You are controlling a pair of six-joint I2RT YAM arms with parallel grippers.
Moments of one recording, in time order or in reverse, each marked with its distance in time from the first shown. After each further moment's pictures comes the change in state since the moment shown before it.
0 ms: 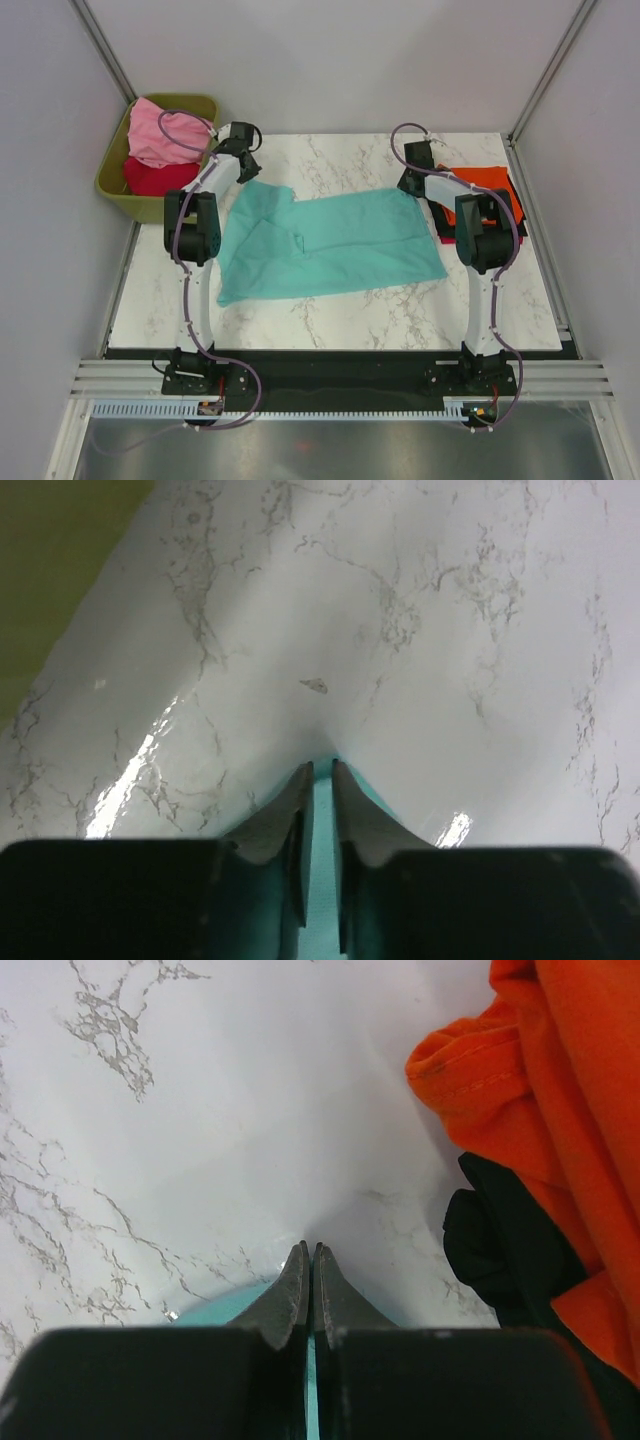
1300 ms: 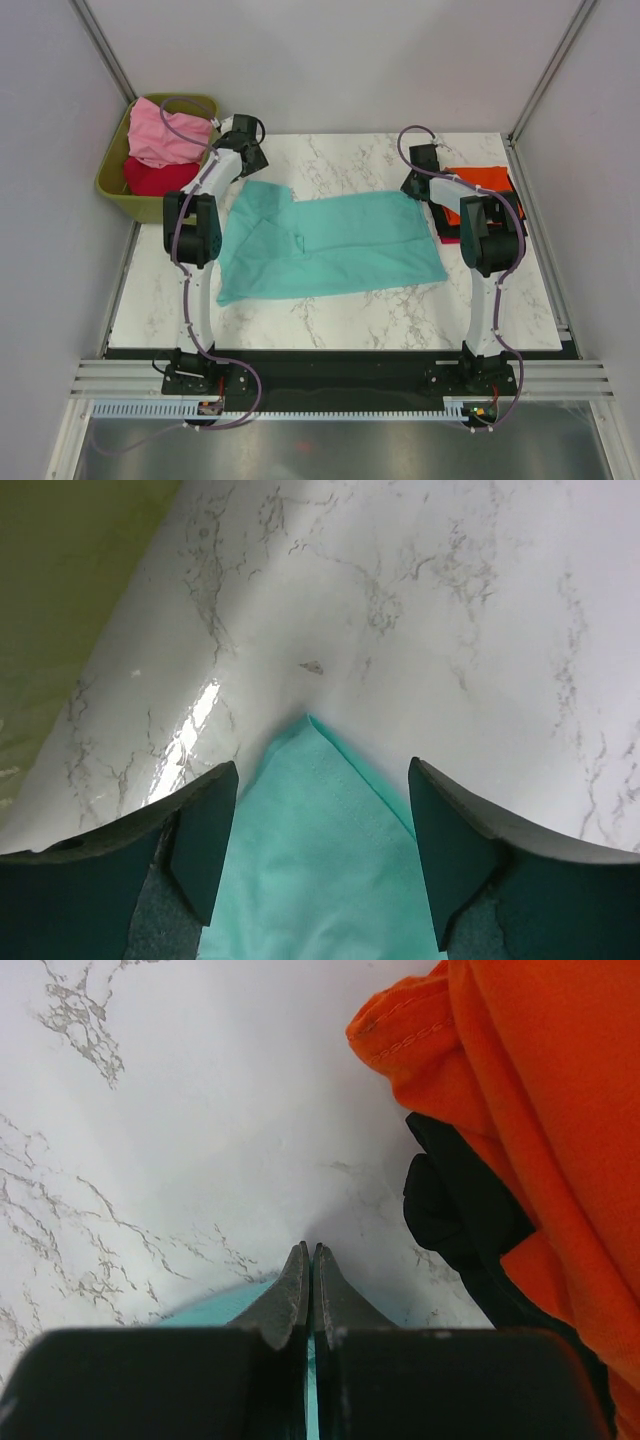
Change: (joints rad) left arm -0.027 -0.008 0.070 -0.094 -0.037 0.069; right arm -0.021 -0.056 -0.084 0.007 -0.019 0.066
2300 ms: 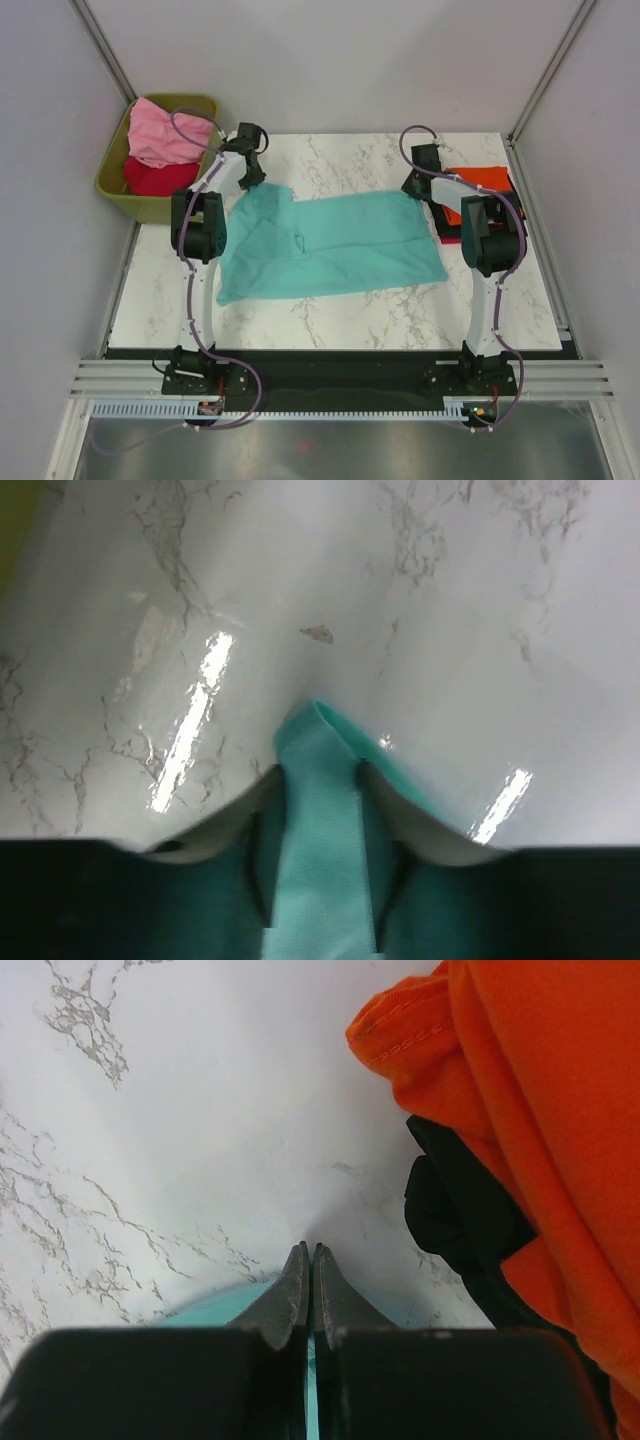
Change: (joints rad) left arm -0.001 0.087 0.052 -0.077 0.039 0.013; right arm -0.006 0.000 -0.003 0.004 -0.031 0.010
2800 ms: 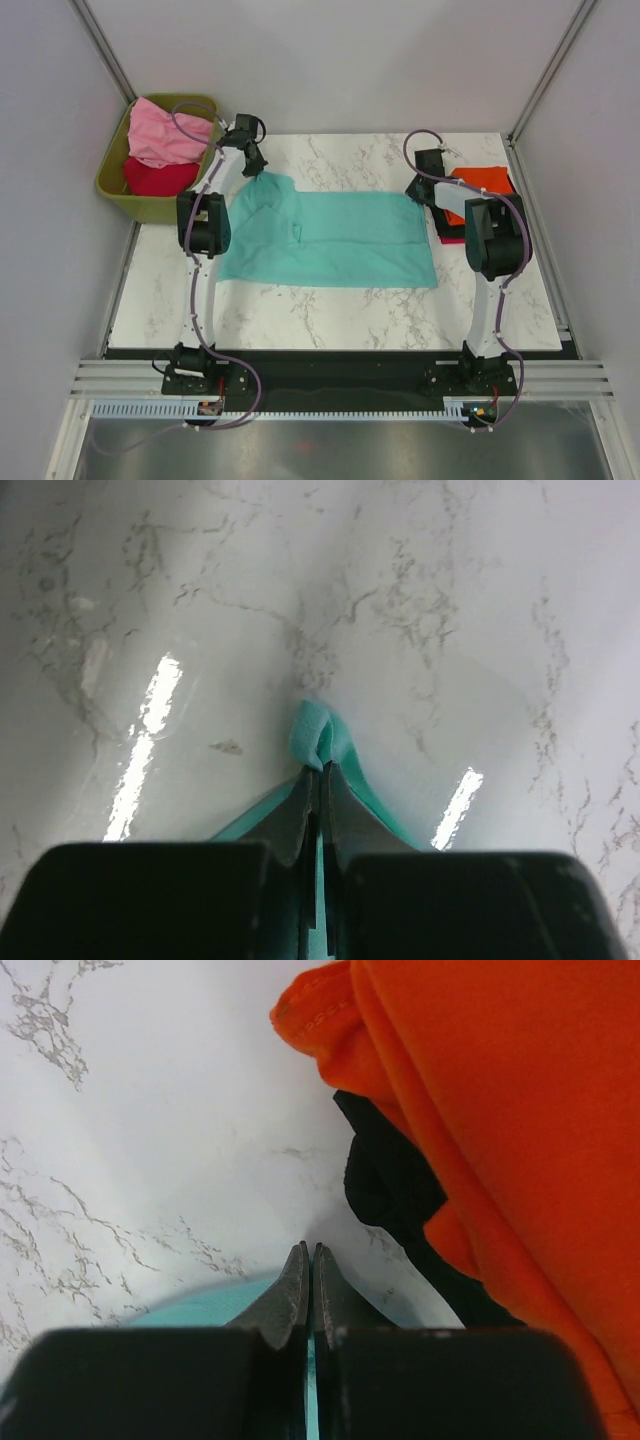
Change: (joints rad) left arm 0.026 0.155 0.270 -0.019 0.109 0.006; right arm -0.012 -0.049 -0.083 0.039 0.029 0.024
